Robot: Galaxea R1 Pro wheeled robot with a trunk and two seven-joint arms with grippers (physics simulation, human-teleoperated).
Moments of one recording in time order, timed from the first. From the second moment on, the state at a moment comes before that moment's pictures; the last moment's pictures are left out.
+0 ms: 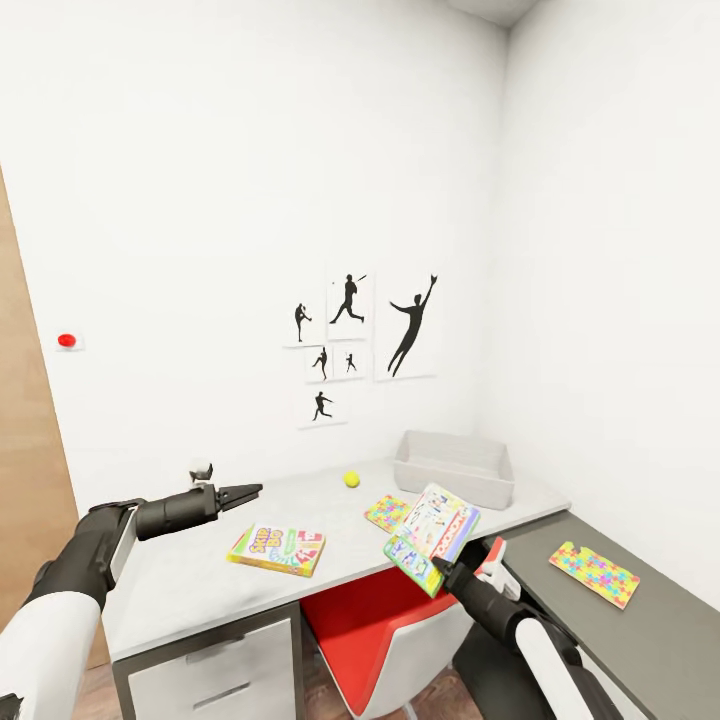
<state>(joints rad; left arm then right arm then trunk) -0.72 0.20 0.34 -0.73 -0.06 0.73 -1.46 -0.25 -0.02 0.02 -1.11 -0.90 0.45 -0.03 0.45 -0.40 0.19</state>
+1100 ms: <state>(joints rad) -0.72 0.19 0.34 -0.73 -0.06 0.73 -1.46 -0.25 -0.03 0.02 -1.28 -0.90 0.54 -0.02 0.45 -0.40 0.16</state>
